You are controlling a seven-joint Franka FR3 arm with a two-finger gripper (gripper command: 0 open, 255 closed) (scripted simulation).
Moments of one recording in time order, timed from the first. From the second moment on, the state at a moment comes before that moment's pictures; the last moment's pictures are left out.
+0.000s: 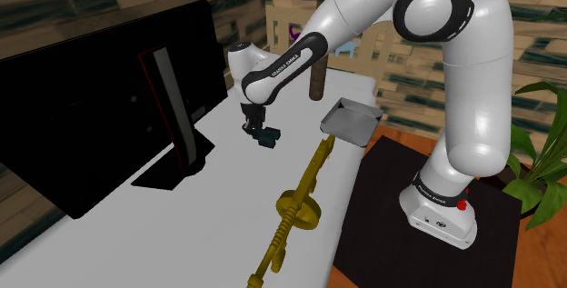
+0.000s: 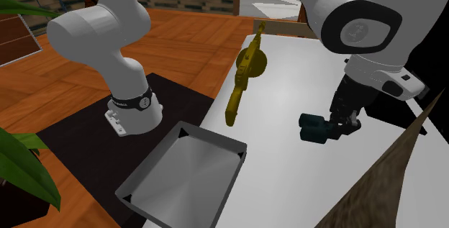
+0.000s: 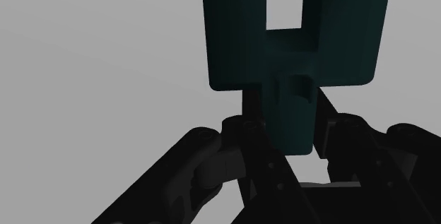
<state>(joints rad) 0.15 0.44 0.22 -1.88 -0.15 2.24 0.12</state>
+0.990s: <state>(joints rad) 0.14 0.39 0.22 -1.86 -0.14 2.17 0.10</state>
